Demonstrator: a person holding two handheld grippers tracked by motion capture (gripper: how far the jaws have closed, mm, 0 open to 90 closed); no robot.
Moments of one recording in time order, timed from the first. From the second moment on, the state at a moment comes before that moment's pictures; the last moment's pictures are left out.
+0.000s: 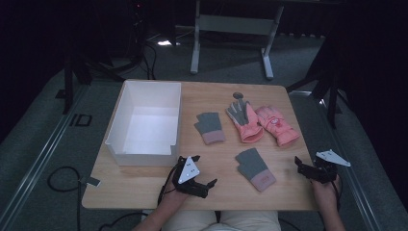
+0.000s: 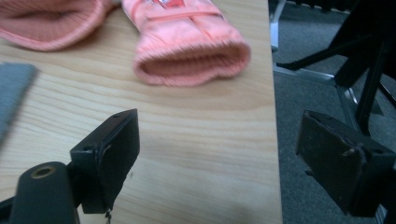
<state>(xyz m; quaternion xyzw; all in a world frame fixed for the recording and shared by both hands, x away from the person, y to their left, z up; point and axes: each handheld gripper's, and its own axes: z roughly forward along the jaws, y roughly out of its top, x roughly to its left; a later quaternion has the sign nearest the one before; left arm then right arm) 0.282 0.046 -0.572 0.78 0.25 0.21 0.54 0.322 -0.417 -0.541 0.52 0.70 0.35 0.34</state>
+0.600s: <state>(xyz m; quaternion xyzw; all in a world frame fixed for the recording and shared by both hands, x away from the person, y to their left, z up) 0.282 0.047 -0.572 0.78 0.25 0.20 0.54 0.339 -0.382 -0.486 0.48 0.70 0.39 0.35</state>
